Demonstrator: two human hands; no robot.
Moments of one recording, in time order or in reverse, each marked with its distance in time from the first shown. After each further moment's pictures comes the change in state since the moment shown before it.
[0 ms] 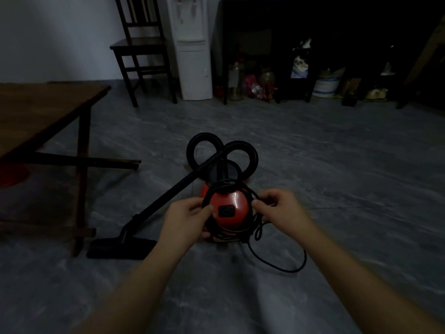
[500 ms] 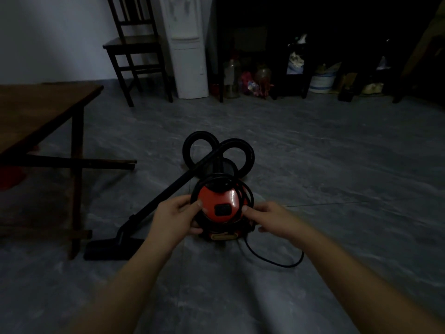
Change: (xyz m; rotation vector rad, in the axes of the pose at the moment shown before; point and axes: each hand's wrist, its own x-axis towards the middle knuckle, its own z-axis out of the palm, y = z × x) left_hand 0.006 -0.002 -0.009 -0.036 0.005 -0.033; right_hand -0.002 0.013 0.001 -0.061 -0.330 0.187
